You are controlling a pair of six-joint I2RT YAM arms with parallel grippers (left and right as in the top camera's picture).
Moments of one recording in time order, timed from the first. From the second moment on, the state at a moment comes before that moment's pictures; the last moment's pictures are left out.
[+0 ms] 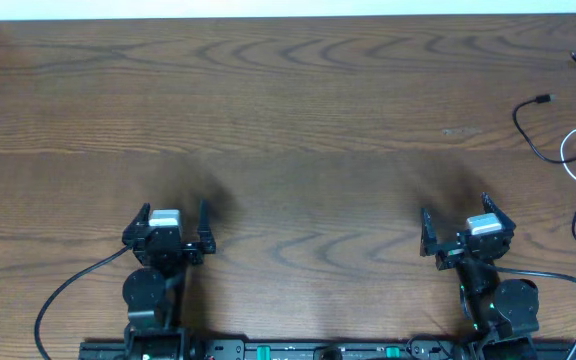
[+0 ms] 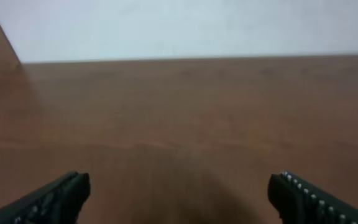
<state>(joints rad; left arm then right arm) 0.04 0.11 0.01 -0.09 0.01 0.04 0.19 0.01 0.01 -0.07 0.01 -0.08</state>
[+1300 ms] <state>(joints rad) 0.04 0.04 0.02 -0.11 0.00 0.04 0.19 0.01 0.01 -0.07 0.01 -0.08</state>
